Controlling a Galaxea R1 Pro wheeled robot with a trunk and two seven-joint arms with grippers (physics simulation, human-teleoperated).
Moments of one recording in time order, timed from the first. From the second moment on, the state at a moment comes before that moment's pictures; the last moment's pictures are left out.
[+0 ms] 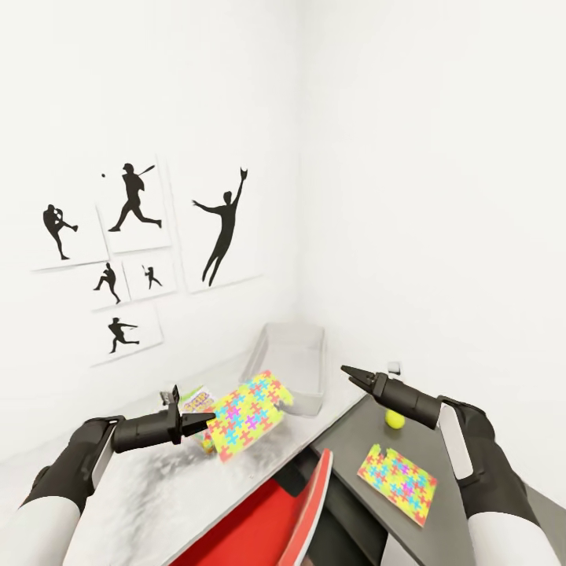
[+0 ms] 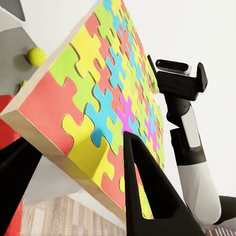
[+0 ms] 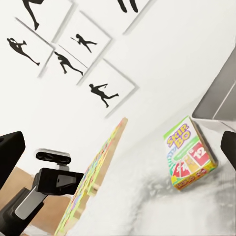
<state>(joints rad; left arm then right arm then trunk) -0.61 0.18 0.24 -0.77 0.00 0.99 -1.52 -0.53 -0.04 -0.31 -1.17 -0.32 0.91 1.00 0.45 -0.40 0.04</state>
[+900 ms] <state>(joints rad) -0.61 0.18 0.24 -0.77 0.00 0.99 -1.52 -0.53 -0.04 -0.31 -1.17 -0.32 0.91 1.00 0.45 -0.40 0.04</state>
